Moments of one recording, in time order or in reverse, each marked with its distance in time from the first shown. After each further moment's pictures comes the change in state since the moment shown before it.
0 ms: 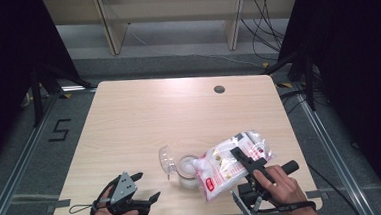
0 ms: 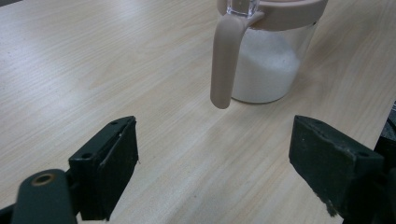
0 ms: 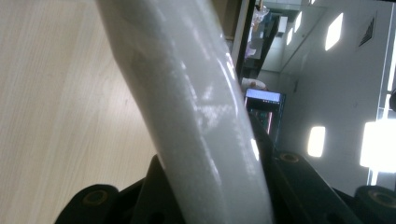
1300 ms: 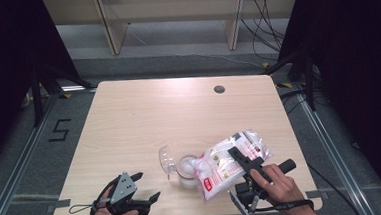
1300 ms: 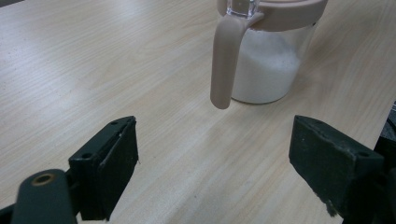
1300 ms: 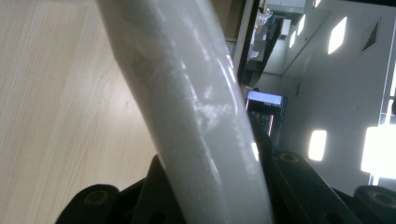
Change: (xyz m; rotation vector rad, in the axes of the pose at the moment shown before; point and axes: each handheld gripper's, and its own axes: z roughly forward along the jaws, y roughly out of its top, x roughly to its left) left arm 0.002 0.001 0.000 -0.003 0.000 0.024; right arm -0.002 0.004 0.004 -0.001 0.009 -0.031
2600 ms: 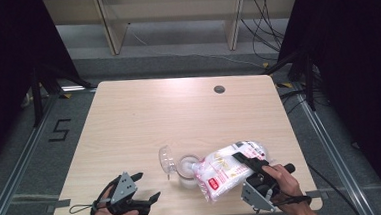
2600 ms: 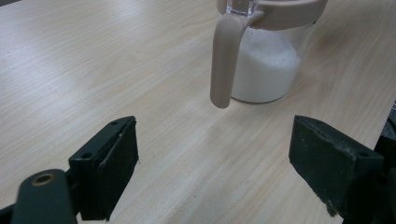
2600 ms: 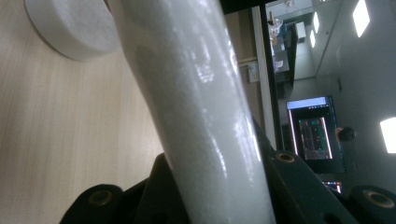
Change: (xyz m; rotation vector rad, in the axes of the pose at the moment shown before) left arm -0.002 -0.001 0.000 0.009 0.005 -0.027; right arm 0.028 -0.031 0.006 -0.158 0.108 0.382
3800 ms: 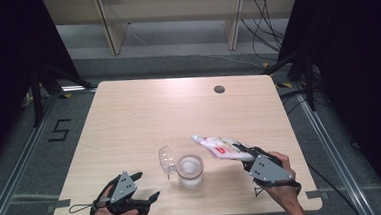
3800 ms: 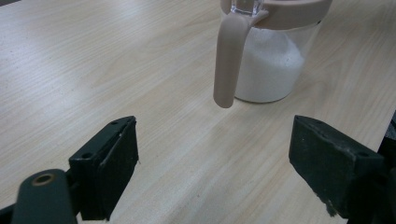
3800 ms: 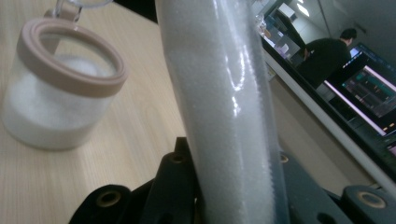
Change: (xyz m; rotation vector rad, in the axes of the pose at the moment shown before) left arm 0.002 -0.001 0.002 -0.011 0.000 -0.007; right arm -0.008 -0.034 0.024 -0.165 0.023 0.581
